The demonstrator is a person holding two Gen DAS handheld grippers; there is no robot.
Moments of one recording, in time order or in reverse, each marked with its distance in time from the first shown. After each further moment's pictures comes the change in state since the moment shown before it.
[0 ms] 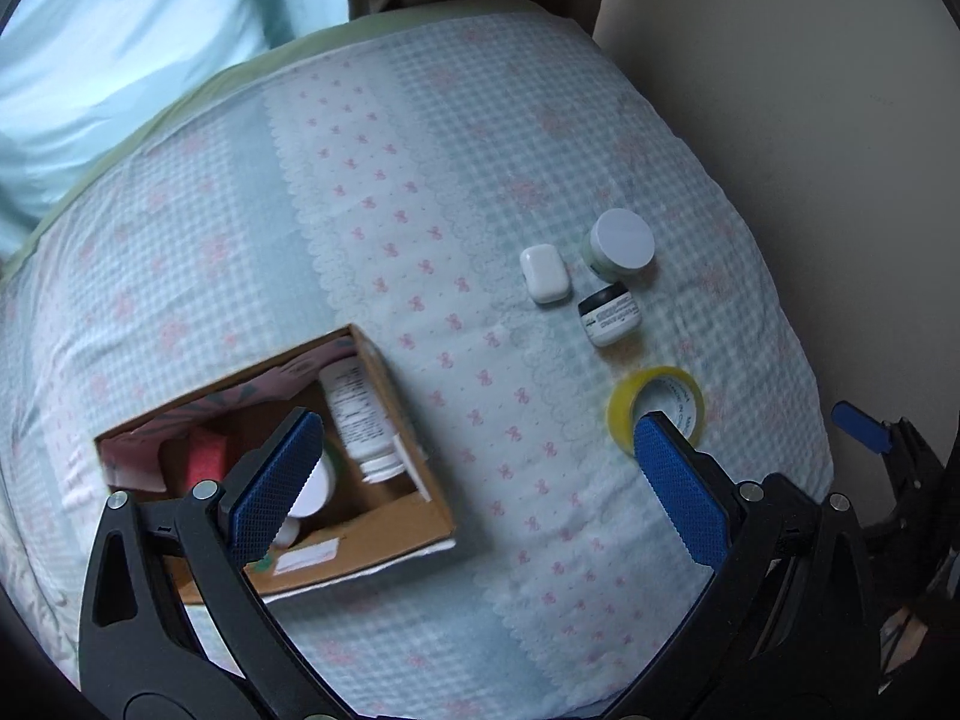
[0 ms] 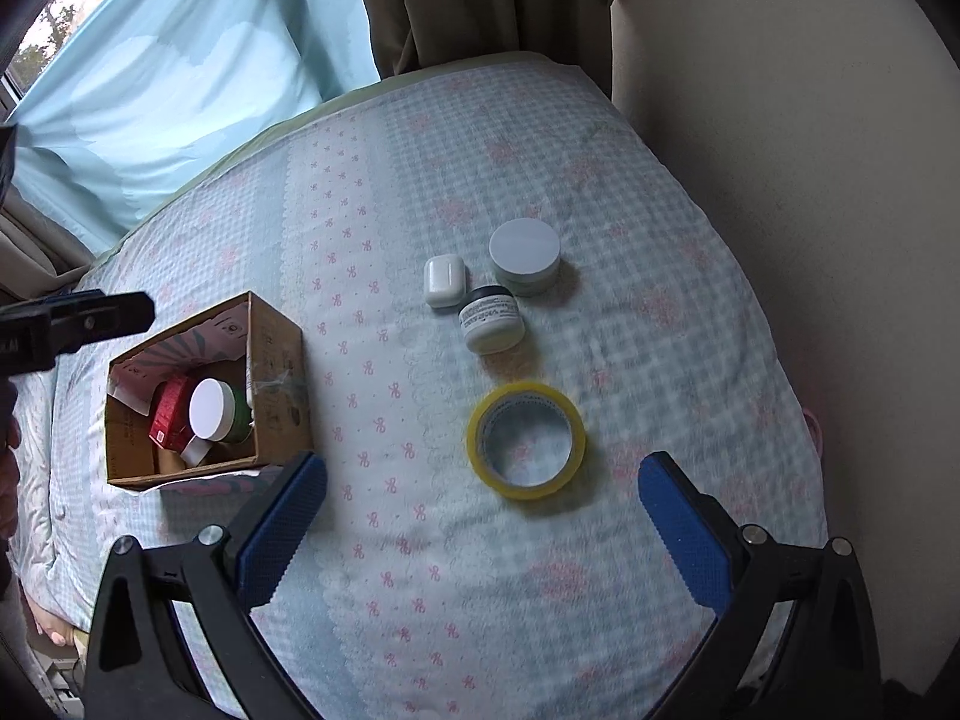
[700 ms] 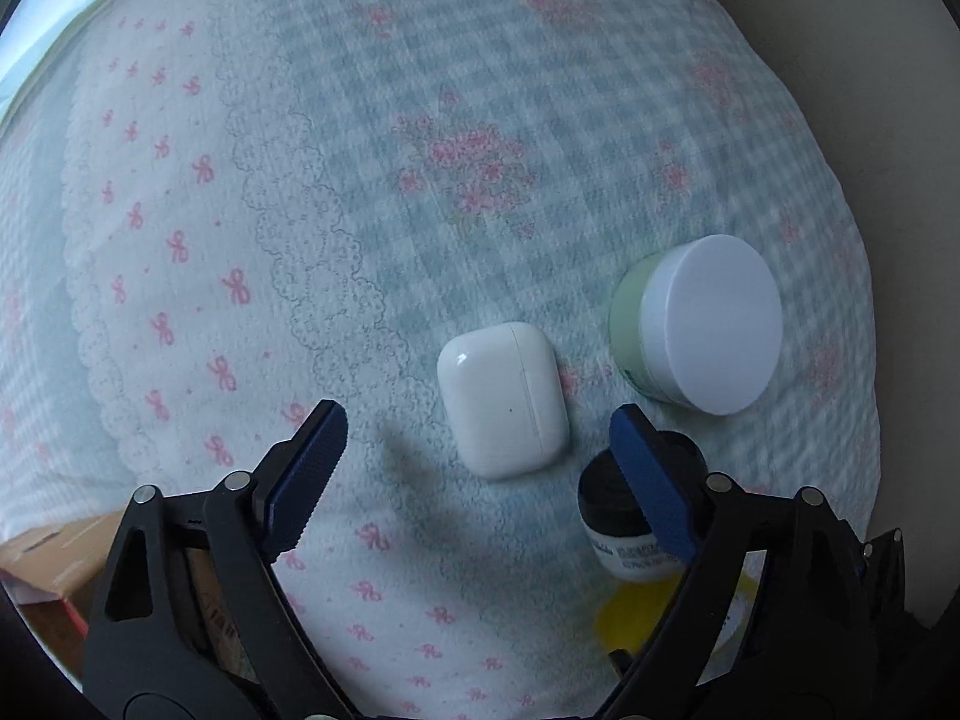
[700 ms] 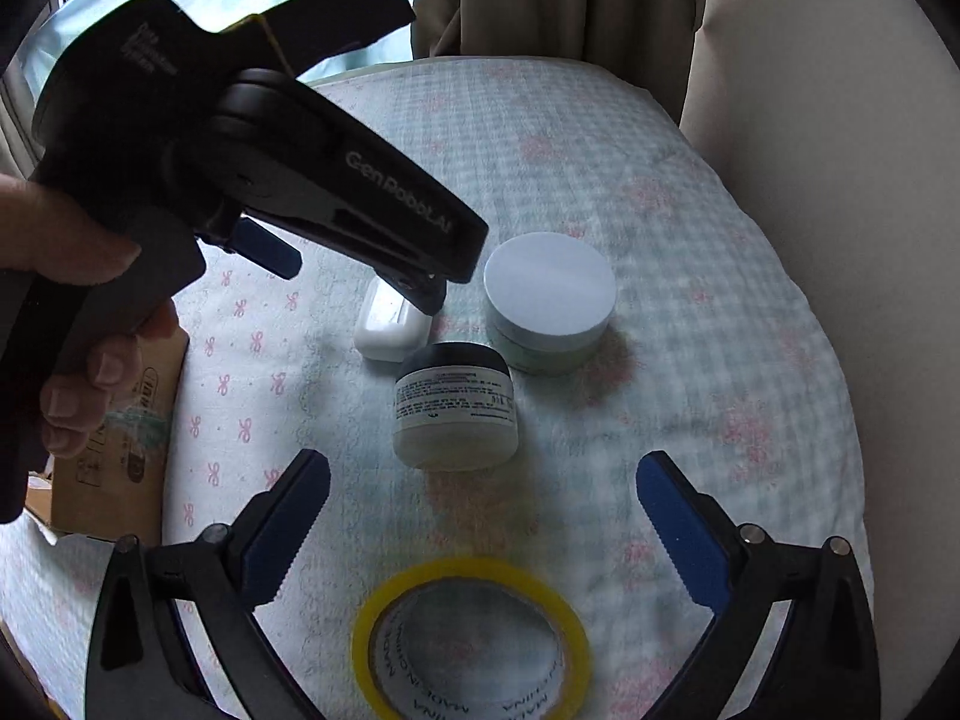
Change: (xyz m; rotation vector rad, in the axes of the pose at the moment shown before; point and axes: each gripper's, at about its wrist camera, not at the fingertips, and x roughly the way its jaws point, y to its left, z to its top) left arm 0.246 -0.046 0.092 -0.033 0.193 -0.018; right arm 0.163 -0.008 0.025 -0.192 -0.114 -0.023
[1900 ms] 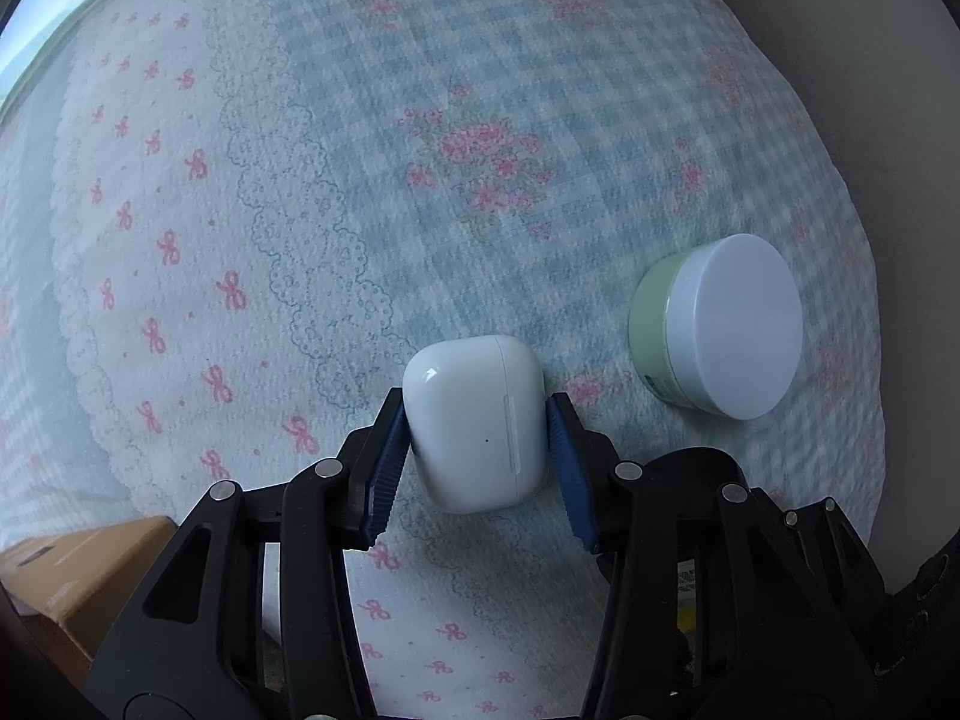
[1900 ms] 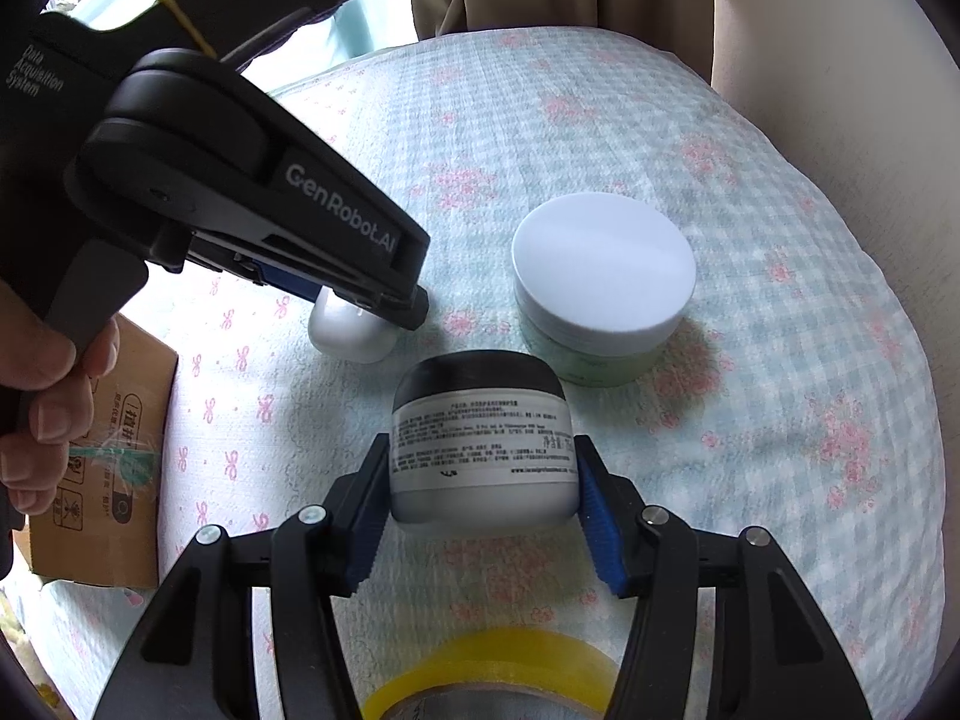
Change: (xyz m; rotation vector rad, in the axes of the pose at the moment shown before) left arm -0.007 0.006 -0.006 0.006 -0.026 -0.012; right arm 0.042 -0.004 0.002 0.044 0.021 0.096
